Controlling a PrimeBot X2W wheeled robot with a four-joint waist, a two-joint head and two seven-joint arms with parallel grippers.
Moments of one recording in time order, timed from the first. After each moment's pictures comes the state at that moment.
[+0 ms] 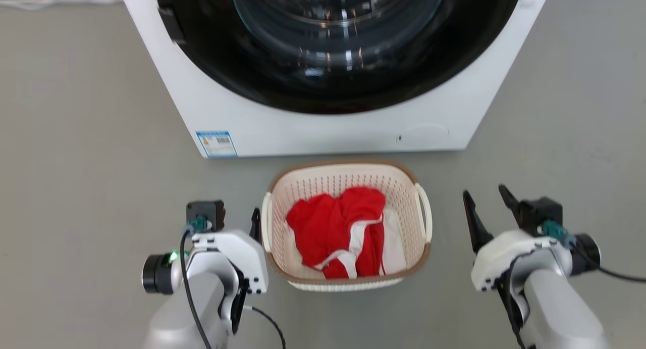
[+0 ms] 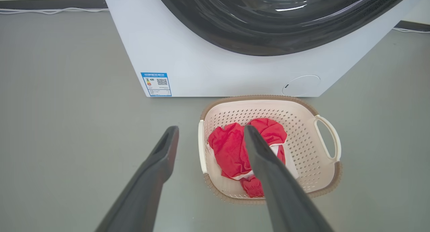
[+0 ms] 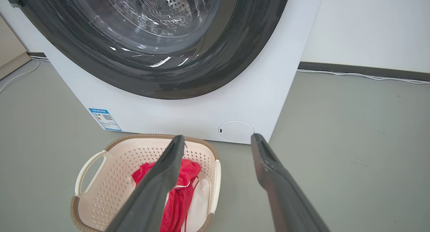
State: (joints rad) left arm -0.64 0.07 -0.65 1.05 -0.72 0.14 -0.26; right arm -0.50 -0.06 -0.05 0.87 -0.03 0.12 -0.25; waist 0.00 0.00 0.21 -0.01
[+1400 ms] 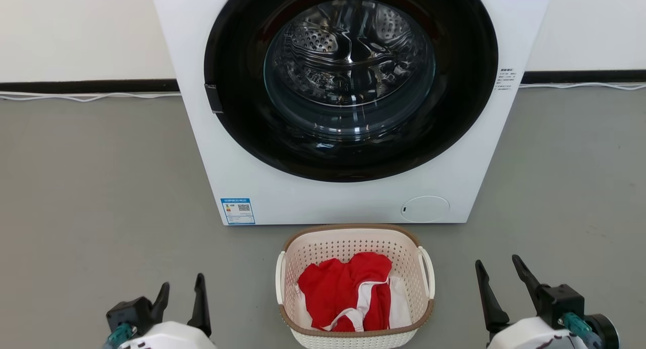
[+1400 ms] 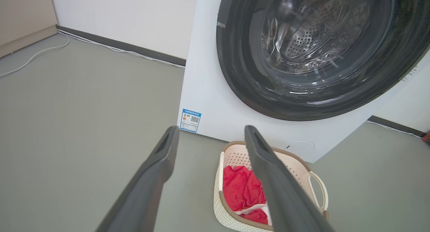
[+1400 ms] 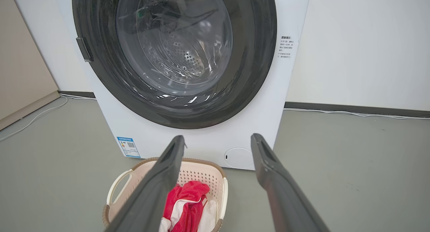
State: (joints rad) left arm -0.08 0.10 -0.12 0.51 -0.45 0.06 -0.26; right arm -0.07 -0.05 -0.07 0.46 -0.02 0.12 -0.25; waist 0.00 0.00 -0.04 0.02
